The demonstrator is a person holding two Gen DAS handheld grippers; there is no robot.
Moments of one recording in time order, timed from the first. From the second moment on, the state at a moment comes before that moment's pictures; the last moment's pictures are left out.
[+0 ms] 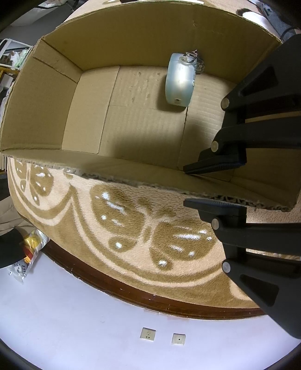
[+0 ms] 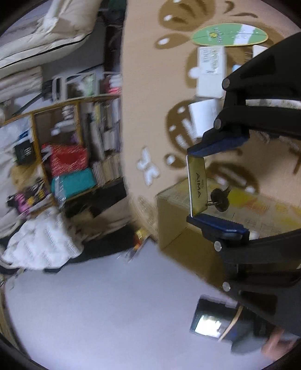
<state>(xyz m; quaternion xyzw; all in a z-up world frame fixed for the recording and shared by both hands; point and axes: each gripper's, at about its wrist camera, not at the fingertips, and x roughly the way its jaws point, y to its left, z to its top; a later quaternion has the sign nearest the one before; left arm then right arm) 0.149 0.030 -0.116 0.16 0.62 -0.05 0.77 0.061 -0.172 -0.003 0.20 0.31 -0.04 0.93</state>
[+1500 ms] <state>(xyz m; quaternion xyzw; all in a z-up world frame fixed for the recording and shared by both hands) 0.150 0.033 -0.114 0.16 0.62 -0.05 0.77 0.082 -0.129 -0.005 0.13 0.36 -0.01 0.92</state>
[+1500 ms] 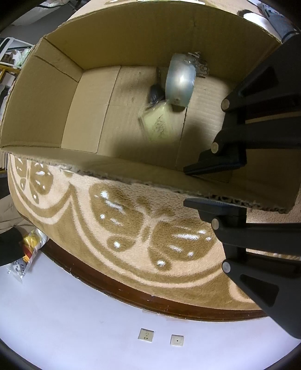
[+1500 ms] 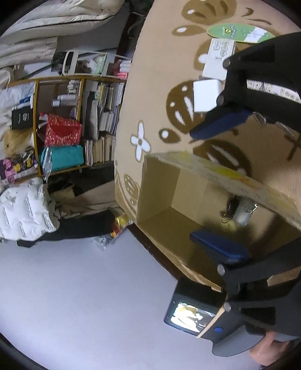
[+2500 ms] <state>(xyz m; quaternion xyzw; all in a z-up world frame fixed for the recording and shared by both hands) 0.148 0.030 -0.114 0.16 0.62 -0.05 0.77 0.115 -0.239 -0.062 0.16 0.41 -0.12 0.89</state>
